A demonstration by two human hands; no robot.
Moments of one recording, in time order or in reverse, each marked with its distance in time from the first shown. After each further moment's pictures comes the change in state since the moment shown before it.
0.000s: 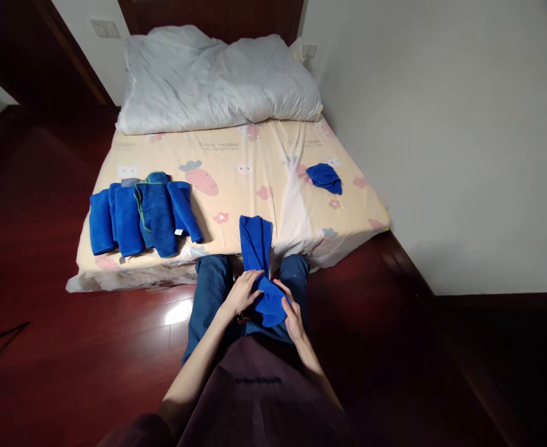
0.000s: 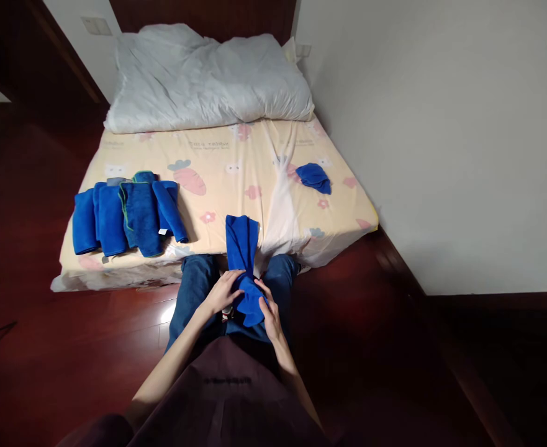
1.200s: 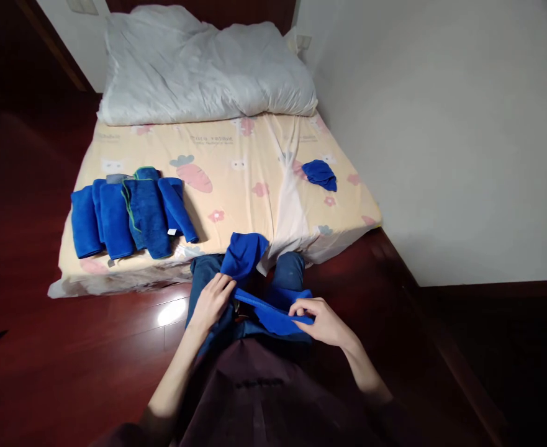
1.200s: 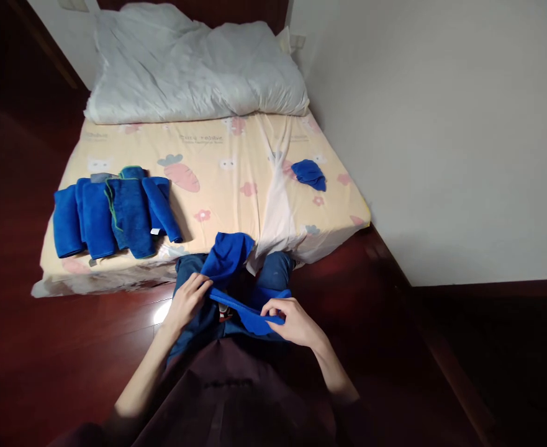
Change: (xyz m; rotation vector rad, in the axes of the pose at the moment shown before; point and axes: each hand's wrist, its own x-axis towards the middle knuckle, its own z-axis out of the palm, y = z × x) left_hand -0.051 0.026 -0.092 0.329 0.096 0.091; right_hand -0.005 -0.143 -0.030 -0.717 -0.429 -0.107
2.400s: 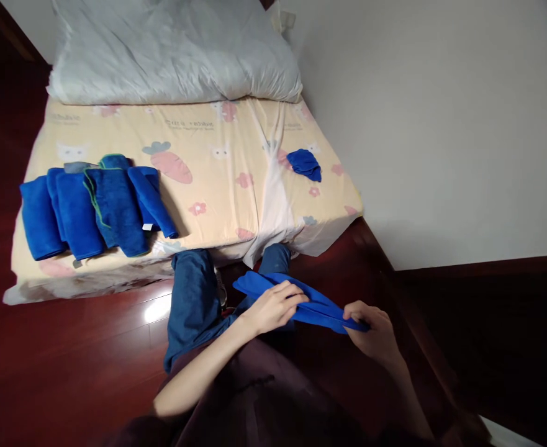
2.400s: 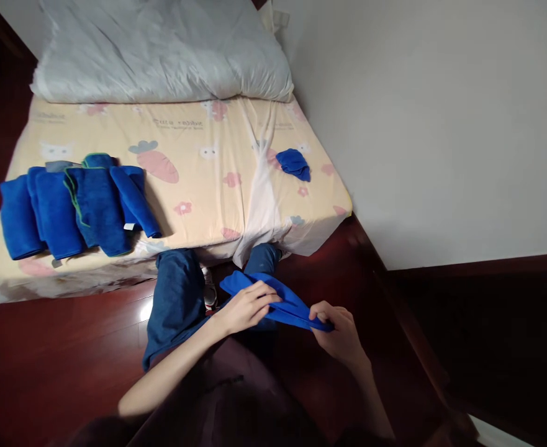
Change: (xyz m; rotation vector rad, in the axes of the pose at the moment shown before) left_hand 0.087 0.138 0.067 -0.547 -0.212 0.380; right_hand -0.084 -0.017 -0.067 -0.334 0.524 -0.025
